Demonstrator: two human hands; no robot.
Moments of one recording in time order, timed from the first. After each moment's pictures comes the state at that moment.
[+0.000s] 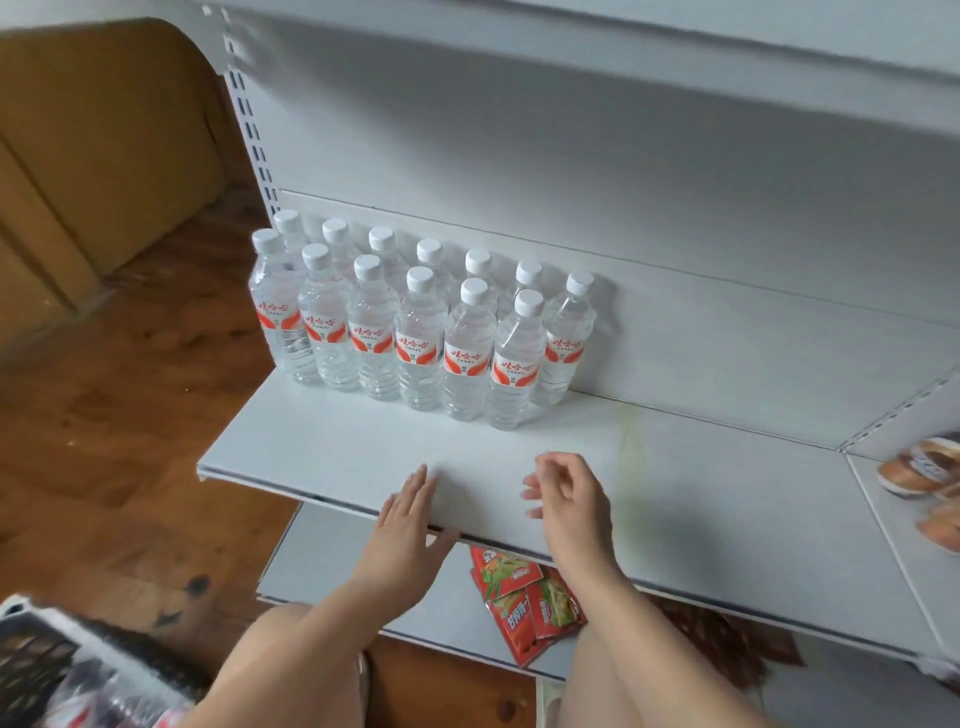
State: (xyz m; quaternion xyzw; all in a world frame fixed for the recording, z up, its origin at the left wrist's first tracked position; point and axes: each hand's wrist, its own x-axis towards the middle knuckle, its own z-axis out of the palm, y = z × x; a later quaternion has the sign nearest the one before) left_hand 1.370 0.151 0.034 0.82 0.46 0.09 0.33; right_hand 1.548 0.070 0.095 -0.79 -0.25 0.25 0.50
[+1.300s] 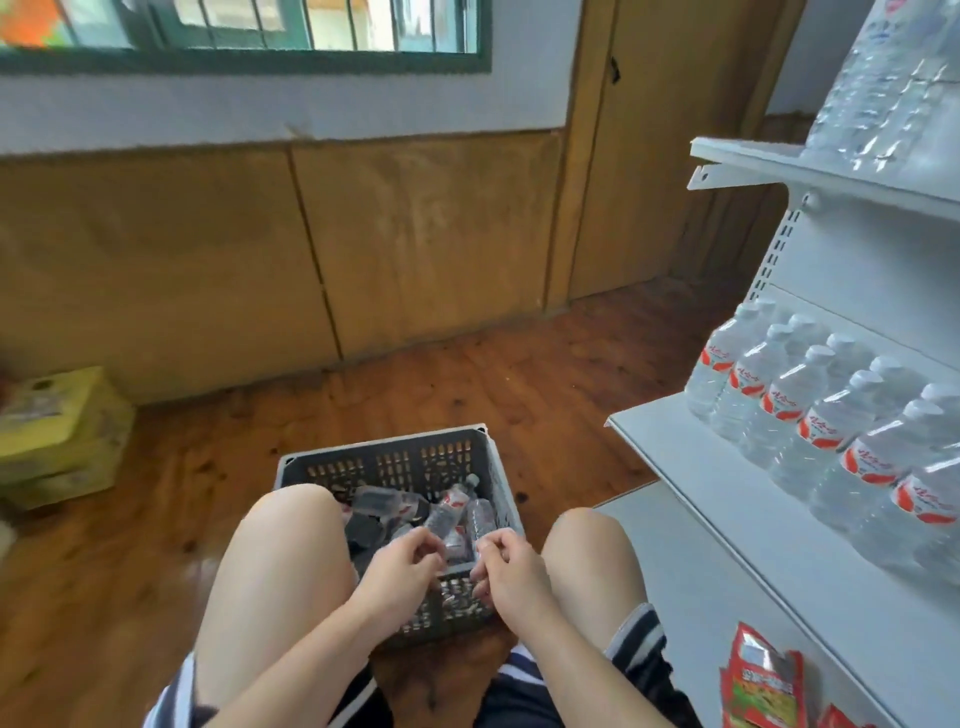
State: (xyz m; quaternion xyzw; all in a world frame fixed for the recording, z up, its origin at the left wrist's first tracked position) left_hand 1.077 -0.123 0.123 0.42 0.79 0.29 0.33; right_hand 1.225 -0.046 0.103 -0.51 -0.64 0.54 0.18
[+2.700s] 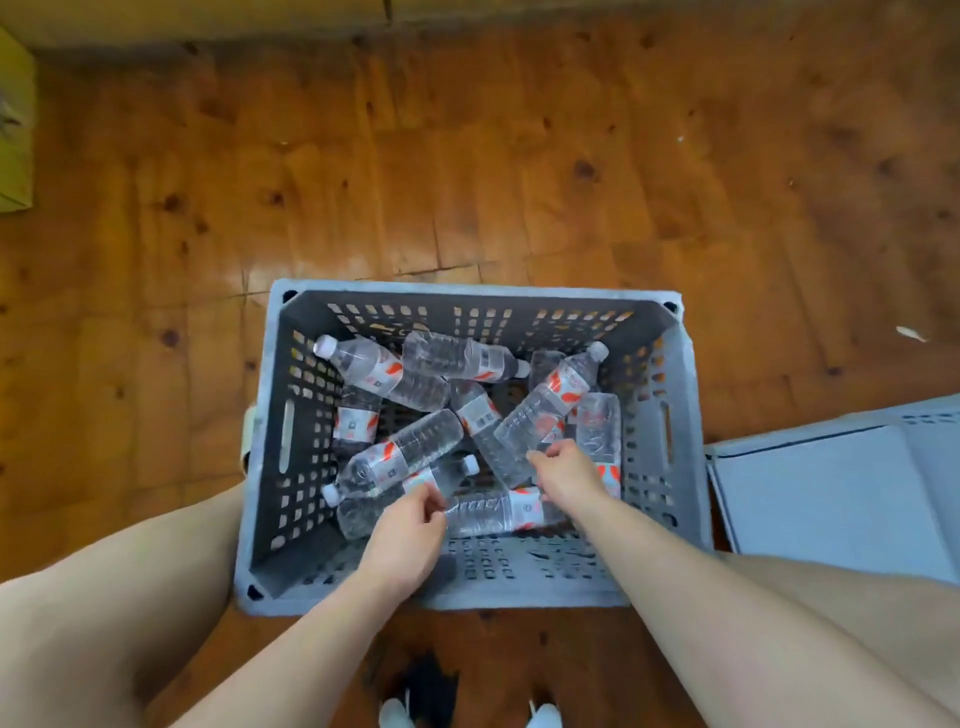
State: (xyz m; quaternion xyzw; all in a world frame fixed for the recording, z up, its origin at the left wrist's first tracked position) left_hand 0.880 -0.033 -0.151 0.18 0.83 0.18 0.50; right_hand 1.000 0.146 -0.182 -0.65 -0.55 0.49 -0.20
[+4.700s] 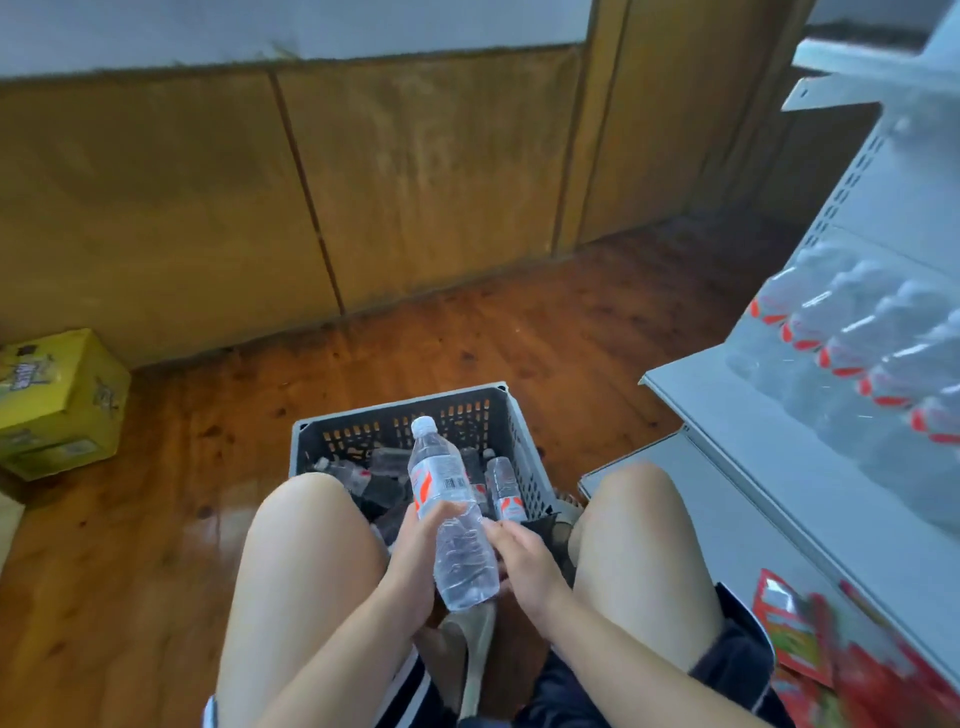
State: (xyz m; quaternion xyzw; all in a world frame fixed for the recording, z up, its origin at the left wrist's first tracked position) left_hand 1.045 -0.116 0.094 0.09 0.59 0.60 0.54; right_hand 1.179 -0.066 0.082 -0.47 -0.53 0.68 0.17
